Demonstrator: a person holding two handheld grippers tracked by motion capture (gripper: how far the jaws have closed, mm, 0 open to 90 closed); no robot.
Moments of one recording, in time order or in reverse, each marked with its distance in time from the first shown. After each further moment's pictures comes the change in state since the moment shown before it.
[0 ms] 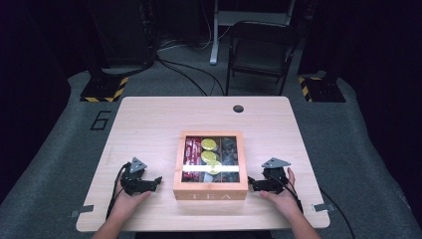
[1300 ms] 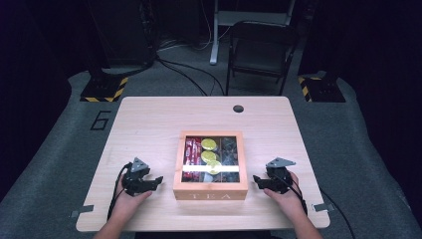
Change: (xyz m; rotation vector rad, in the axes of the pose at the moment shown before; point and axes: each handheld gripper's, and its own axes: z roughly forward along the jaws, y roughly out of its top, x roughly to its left) left arm -0.014 0.011 -0.012 0.020 -0.046 -0.010; right arm -0.003 0.005 -0.021 0.027 -0.010 0.011
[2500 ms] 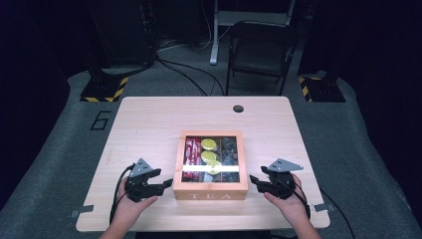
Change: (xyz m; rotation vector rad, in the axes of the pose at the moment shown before) left arm -0.046 0.027 -0.045 -0.114 -0.146 0.034; right arm 0.034 0.021 -0.054 -0.143 0.079 -0.041
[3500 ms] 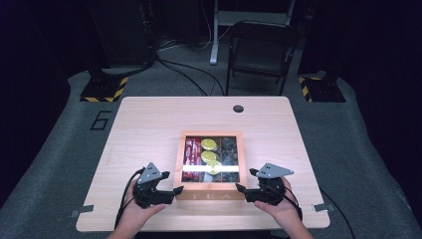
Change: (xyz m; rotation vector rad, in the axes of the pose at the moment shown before) left arm -0.032 0.007 0.003 -0.021 -0.070 0.061; right arm 0.036 0.010 -0.001 -0.044 0.136 -0.074
